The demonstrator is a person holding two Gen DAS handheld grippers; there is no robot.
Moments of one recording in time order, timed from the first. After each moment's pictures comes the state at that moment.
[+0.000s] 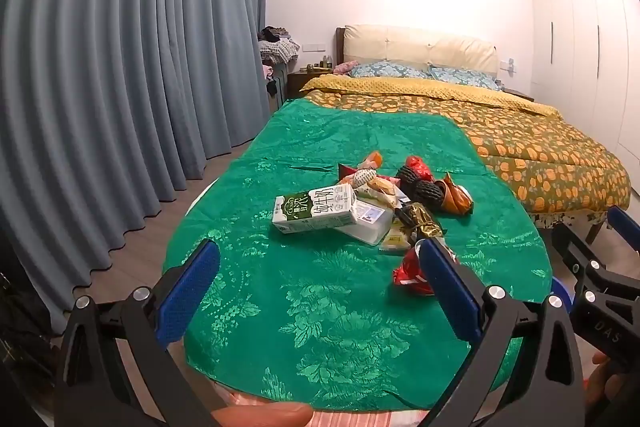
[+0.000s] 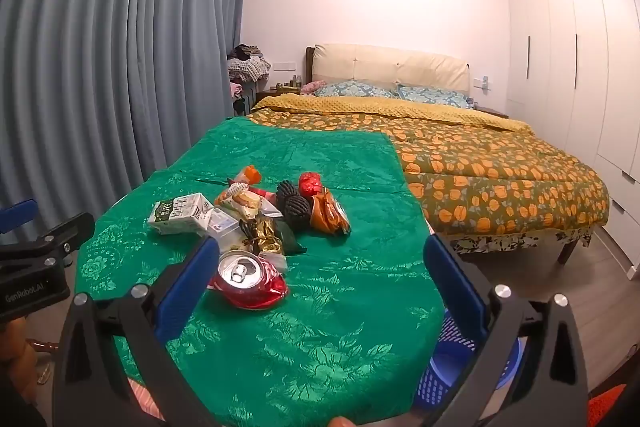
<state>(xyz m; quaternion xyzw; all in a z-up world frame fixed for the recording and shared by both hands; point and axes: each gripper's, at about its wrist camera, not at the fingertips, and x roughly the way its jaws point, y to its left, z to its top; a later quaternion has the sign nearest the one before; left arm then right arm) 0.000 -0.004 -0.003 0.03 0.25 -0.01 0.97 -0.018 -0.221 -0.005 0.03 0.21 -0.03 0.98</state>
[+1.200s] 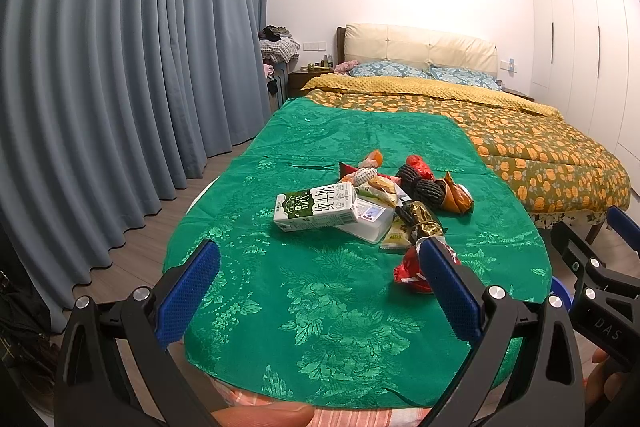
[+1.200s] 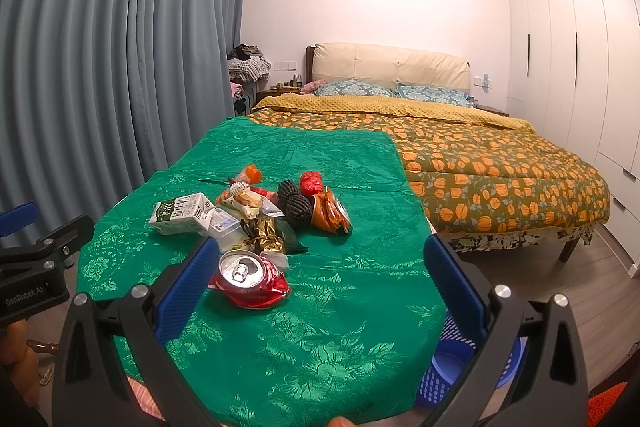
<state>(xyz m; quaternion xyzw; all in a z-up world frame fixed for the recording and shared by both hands) -0.004 -0.001 -0.004 0.03 0.25 -0.01 0.97 -0.017 -0.220 -0.008 0.03 0.21 -0.03 0.98</state>
